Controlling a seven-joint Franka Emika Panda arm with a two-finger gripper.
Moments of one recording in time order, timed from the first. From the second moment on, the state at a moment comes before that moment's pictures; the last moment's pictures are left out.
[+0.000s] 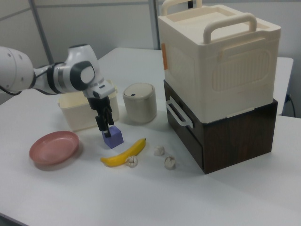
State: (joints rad) arm 0.10 0.34 0.01 -1.76 -0.20 2.06 1.23
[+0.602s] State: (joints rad) arm 0.01 0.03 0.00 -1.73 -0.21 1.68 0.67
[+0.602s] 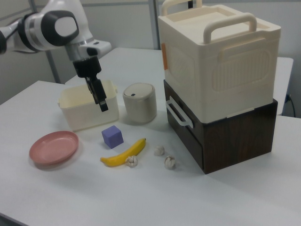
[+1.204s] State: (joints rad) arm -0.08 -0.10 -0.05 -1.67 -0.06 1.60 0.12
